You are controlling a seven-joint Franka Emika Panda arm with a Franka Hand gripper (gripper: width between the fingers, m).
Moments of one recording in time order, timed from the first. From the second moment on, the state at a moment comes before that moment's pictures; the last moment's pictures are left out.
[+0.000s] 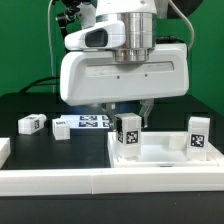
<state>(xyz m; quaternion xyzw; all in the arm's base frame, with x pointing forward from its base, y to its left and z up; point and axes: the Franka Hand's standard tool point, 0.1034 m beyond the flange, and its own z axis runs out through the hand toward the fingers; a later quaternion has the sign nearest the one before) 0.613 0.004 0.079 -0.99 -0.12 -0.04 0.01</state>
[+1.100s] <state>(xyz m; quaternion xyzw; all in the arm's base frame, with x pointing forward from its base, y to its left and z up) 0.611 0.005 0.076 -0.88 0.47 -0.02 0.04</state>
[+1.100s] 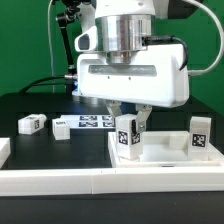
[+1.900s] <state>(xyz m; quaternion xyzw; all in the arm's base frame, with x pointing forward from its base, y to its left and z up) 0.611 0.005 0.077 -0.85 0.52 -0.02 0.05</state>
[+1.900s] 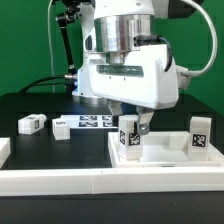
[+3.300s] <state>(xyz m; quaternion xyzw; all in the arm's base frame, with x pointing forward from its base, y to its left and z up) 0.611 0.006 0.076 -1.00 -0.07 -0.04 0.01</state>
